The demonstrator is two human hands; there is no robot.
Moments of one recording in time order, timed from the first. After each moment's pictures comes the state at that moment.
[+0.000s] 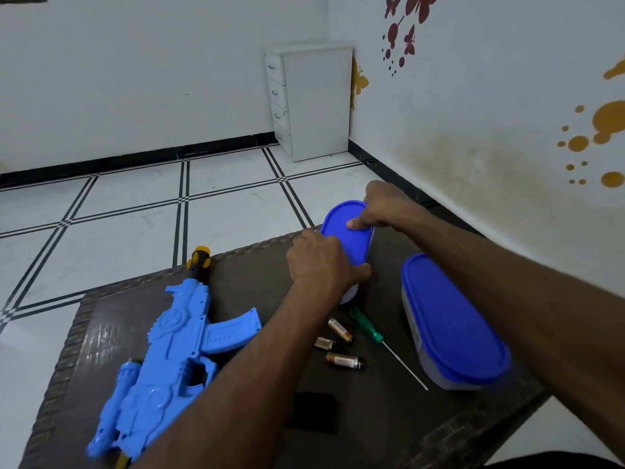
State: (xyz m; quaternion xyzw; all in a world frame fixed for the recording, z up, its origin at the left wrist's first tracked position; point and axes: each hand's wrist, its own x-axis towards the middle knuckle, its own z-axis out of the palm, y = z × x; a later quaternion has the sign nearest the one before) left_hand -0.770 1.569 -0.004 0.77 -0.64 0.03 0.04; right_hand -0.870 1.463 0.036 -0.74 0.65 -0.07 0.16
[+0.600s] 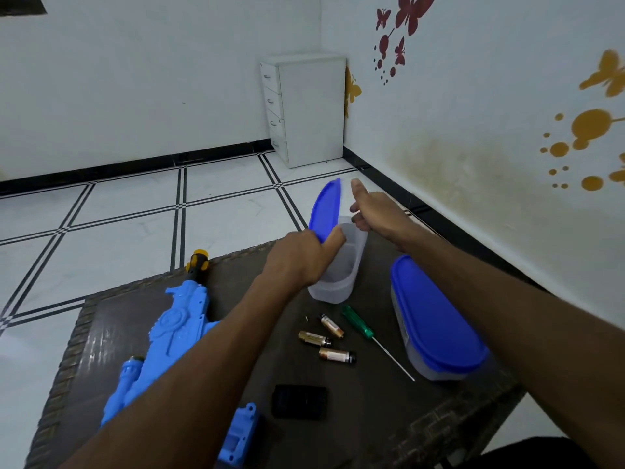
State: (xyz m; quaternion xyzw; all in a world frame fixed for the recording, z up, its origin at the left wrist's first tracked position) left_hand -0.741 1.572 0.008 0.72 -0.66 -0.14 0.20; right_hand -0.883 1.480 0.022 -0.64 0.59 -0.32 0.38
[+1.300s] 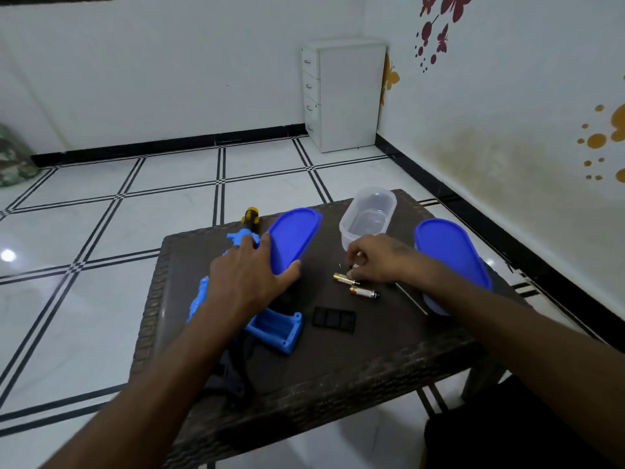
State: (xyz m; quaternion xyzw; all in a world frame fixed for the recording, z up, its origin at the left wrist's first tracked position) left_hand -0.659 1.741 -0.001 0.80 -0.59 0.08 0.06; right_hand -0.869 1.629 0.005 -0.86 0.46 0.00 0.20
